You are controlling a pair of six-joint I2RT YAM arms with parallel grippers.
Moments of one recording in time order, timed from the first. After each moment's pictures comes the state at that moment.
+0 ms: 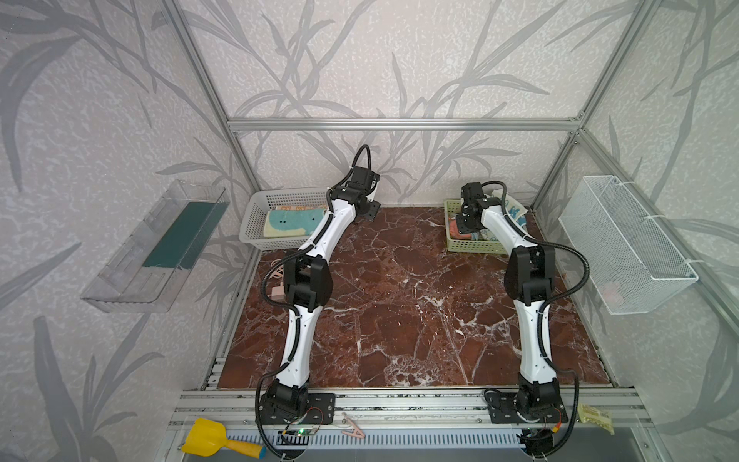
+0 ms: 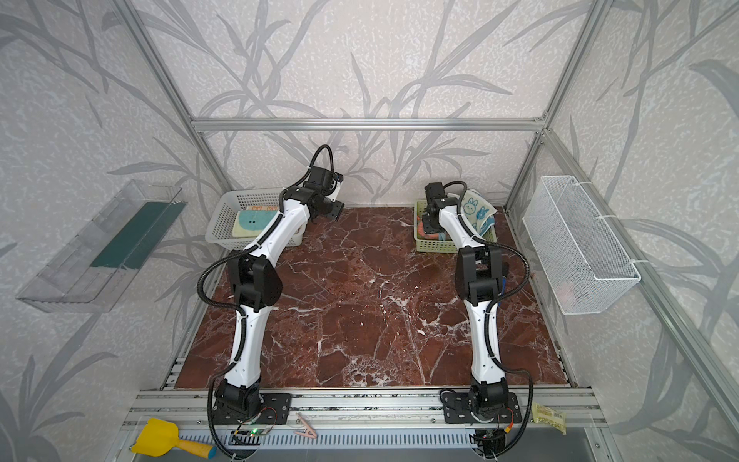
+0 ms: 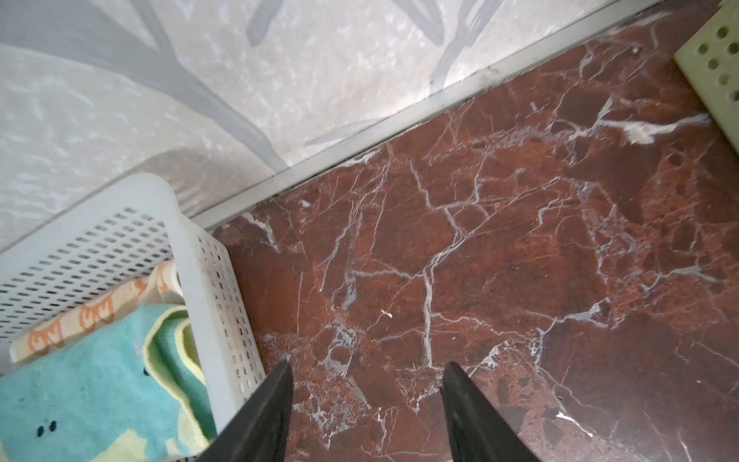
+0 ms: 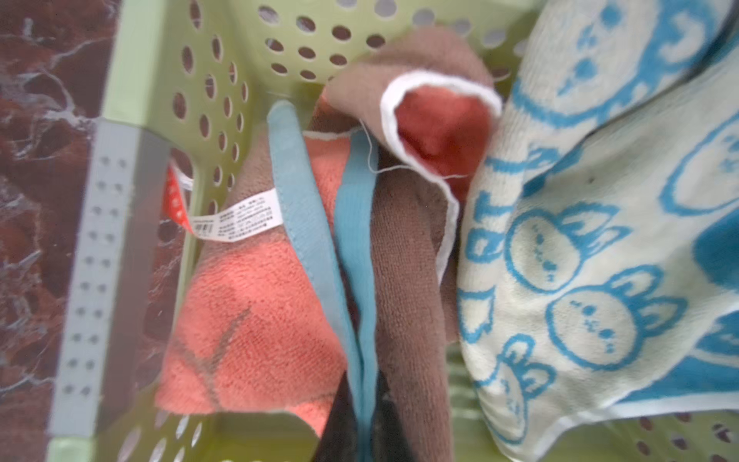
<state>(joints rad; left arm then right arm) -0.30 2.33 2.32 -0.88 -0.13 0.16 0.17 2.37 2.18 -0.86 0.19 0.03</state>
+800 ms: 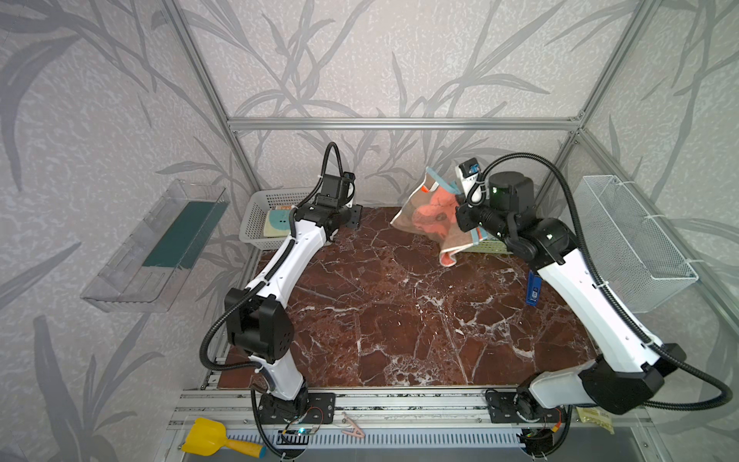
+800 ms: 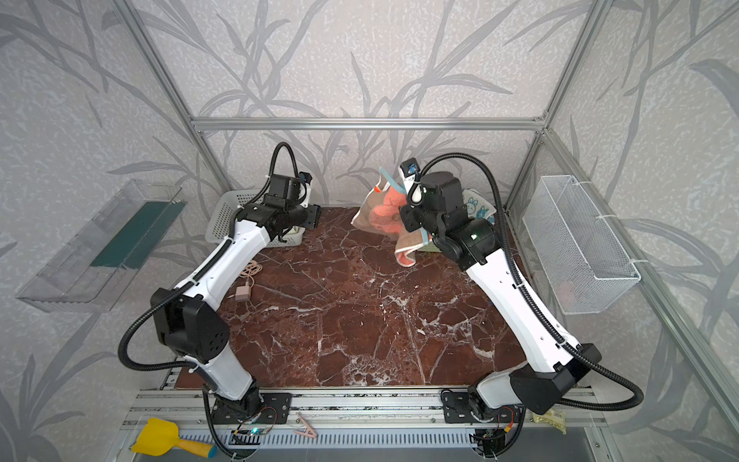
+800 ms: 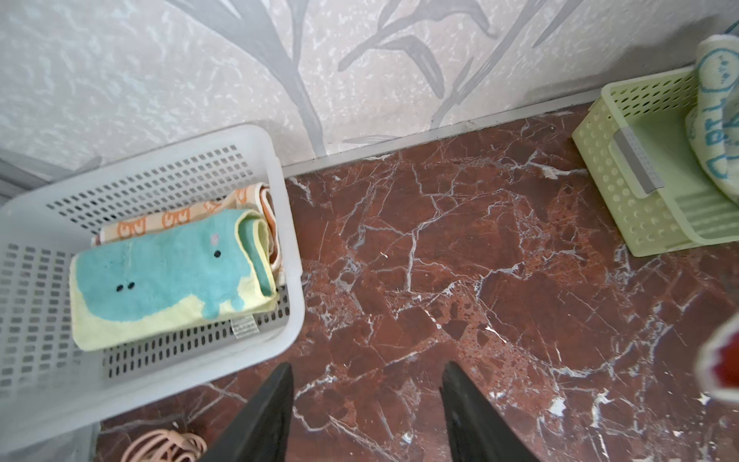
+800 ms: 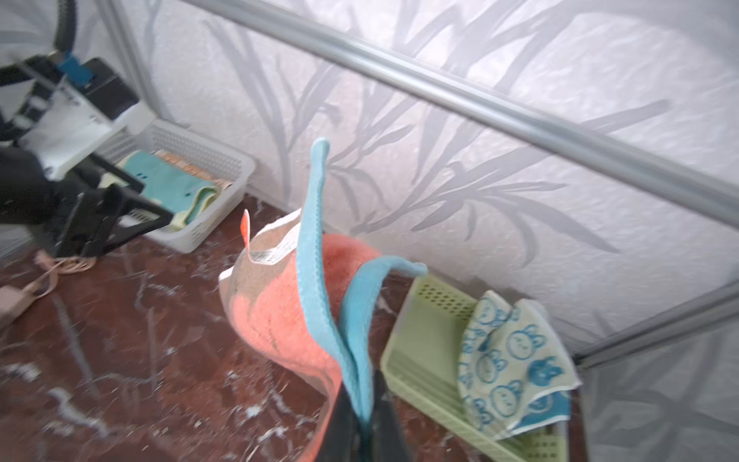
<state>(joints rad) -0.29 1.68 1.63 -0.66 -0.10 -0.04 0.58 1.40 1.65 -0.67 0.15 -0.09</state>
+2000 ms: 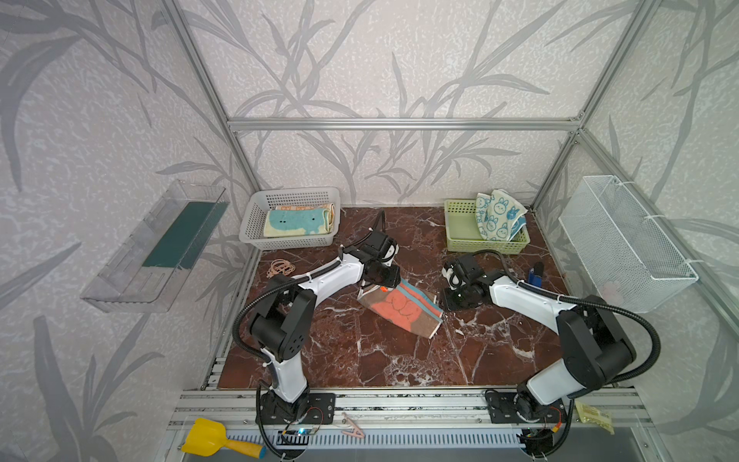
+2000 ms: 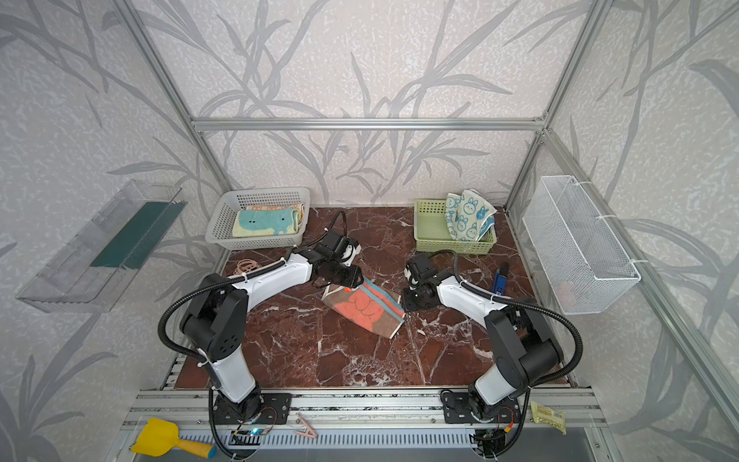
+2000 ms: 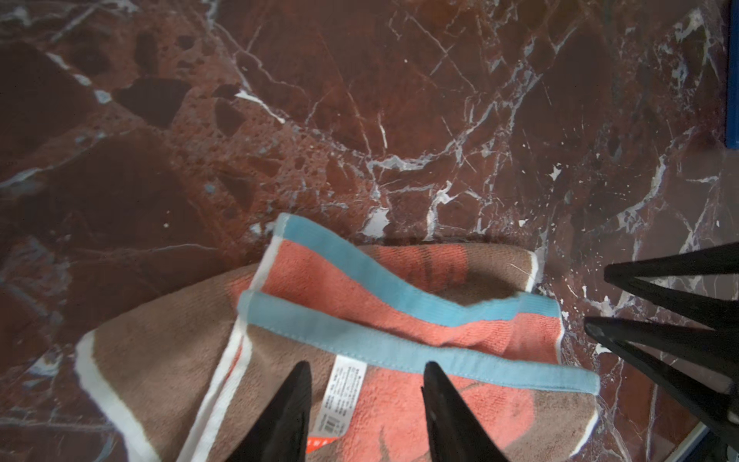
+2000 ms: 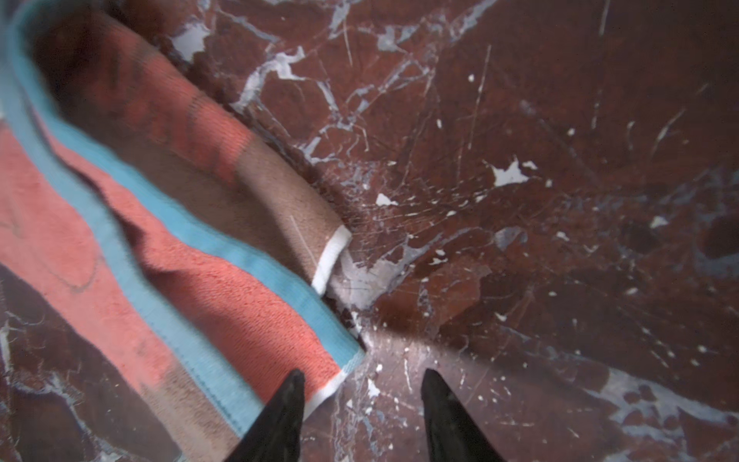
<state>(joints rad) -0.57 1.80 1.27 -0.53 0.21 -0.28 0.48 1.58 0.89 -0.51 -0.16 0.32</state>
